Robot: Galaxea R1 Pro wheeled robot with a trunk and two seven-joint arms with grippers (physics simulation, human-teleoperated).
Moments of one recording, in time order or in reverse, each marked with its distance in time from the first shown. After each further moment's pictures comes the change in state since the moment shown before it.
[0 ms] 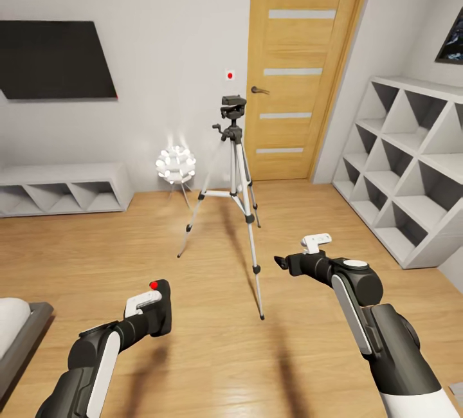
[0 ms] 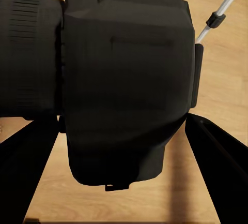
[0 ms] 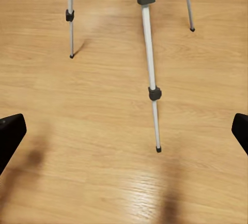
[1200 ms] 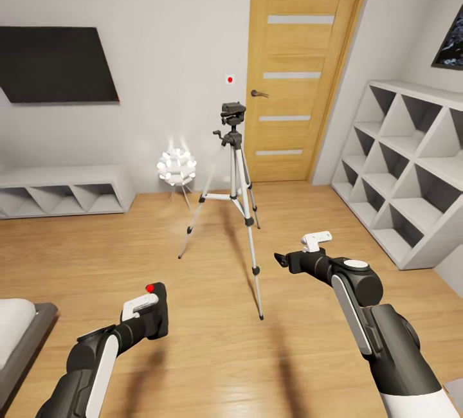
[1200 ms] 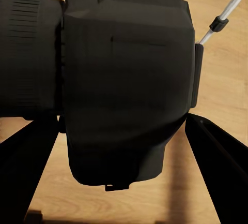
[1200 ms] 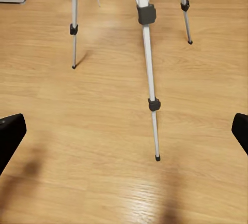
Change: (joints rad) left arm -0.001 0.004 0.028 0.050 0.003 -0.047 0.000; right arm 0.001 -0.001 0.001 0.000 0.001 -0.044 -0.001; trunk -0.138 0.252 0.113
